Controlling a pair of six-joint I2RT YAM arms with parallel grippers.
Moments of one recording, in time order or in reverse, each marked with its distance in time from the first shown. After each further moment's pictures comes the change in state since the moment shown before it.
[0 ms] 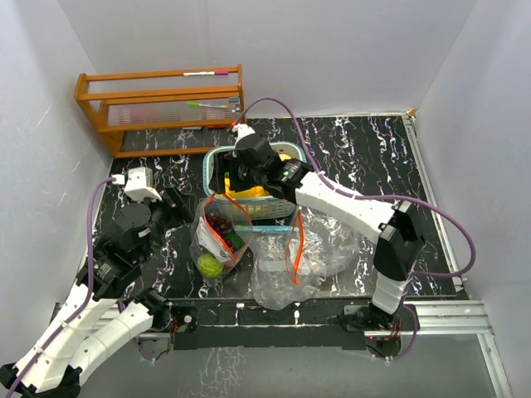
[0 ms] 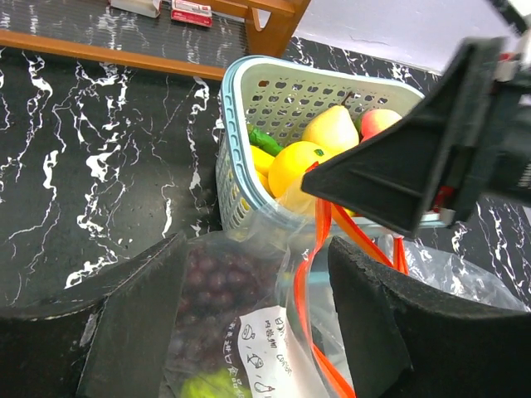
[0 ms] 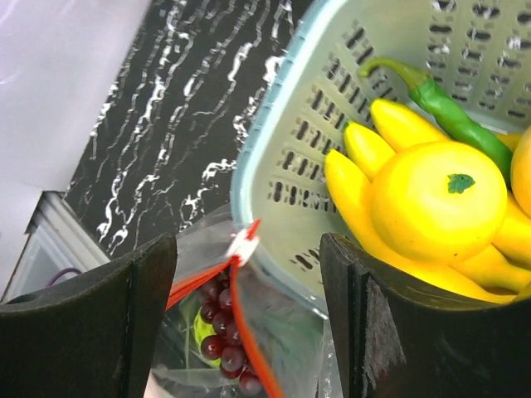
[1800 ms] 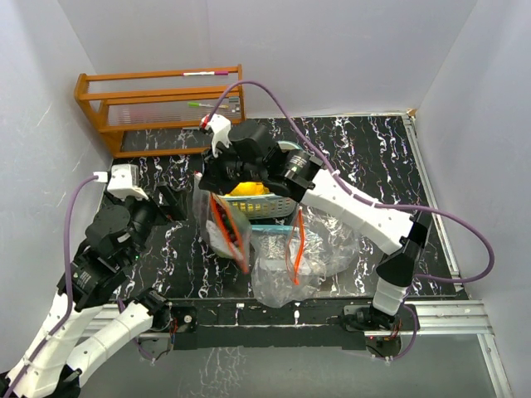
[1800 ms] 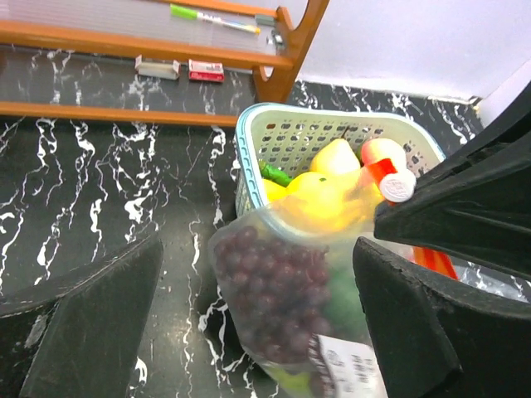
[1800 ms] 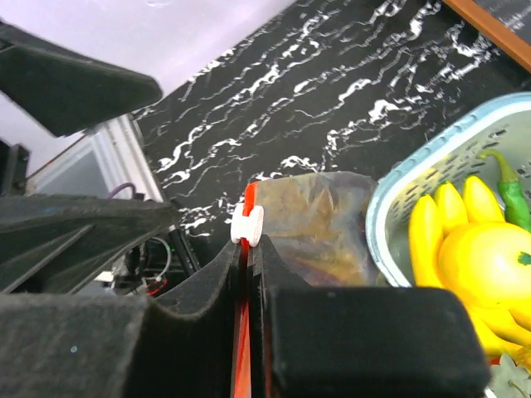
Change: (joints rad) left arm 0.000 -0.021 0.116 -0.054 -0.026 0.140; right arm 0.109 0.003 0.282 -0.209 -0.125 -0.264
